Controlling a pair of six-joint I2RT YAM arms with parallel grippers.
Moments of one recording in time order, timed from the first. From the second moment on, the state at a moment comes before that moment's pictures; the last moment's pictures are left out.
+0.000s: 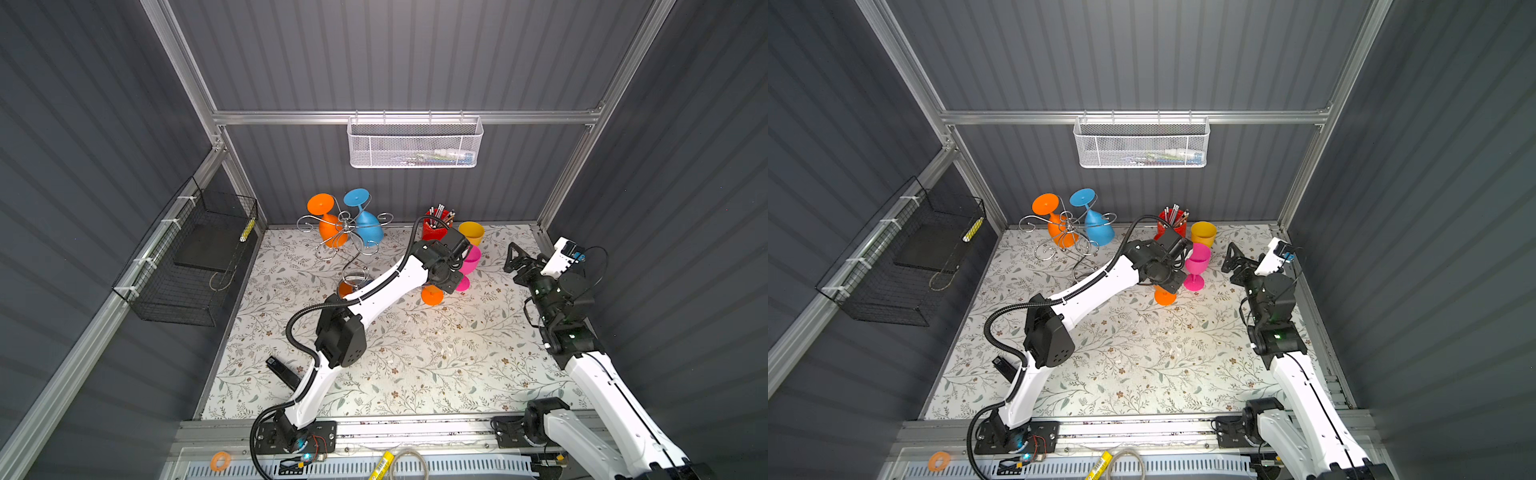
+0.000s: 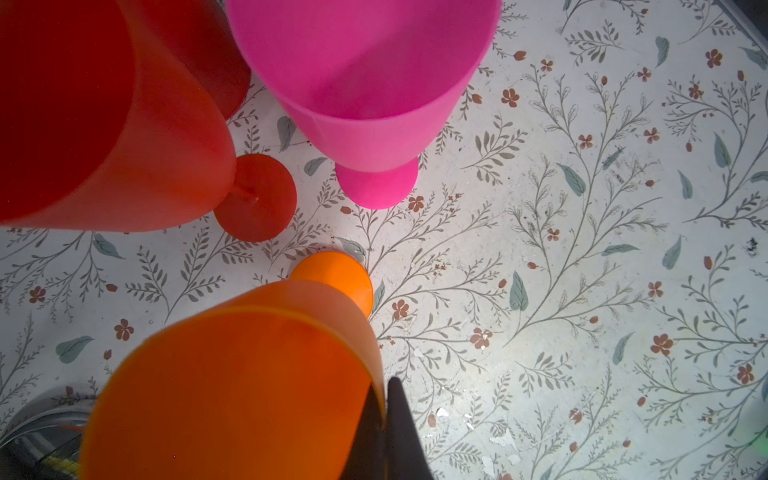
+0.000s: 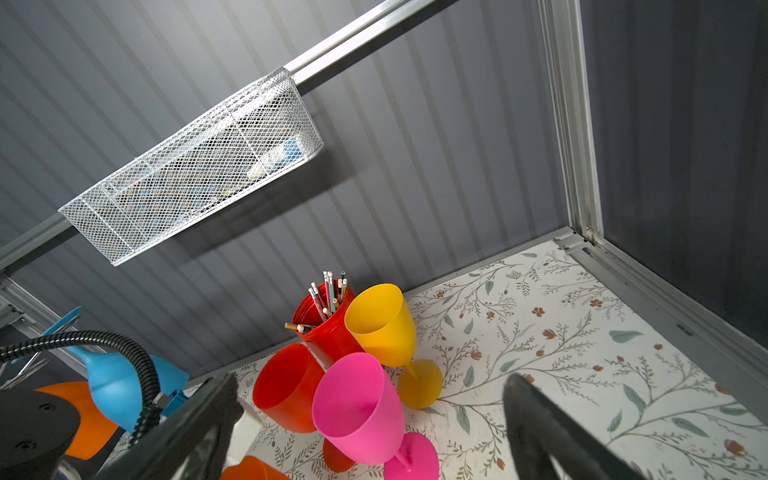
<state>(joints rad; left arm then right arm) -0.90 2.26 2.27 -1.05 -0.04 -0.11 0.11 0.86 0.66 0.20 0.09 0.44</state>
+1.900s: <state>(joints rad) -0.97 1.81 2.06 -0.90 -0.32 -0.06 0.11 0.84 0.63 0.24 -0.02 0.45</state>
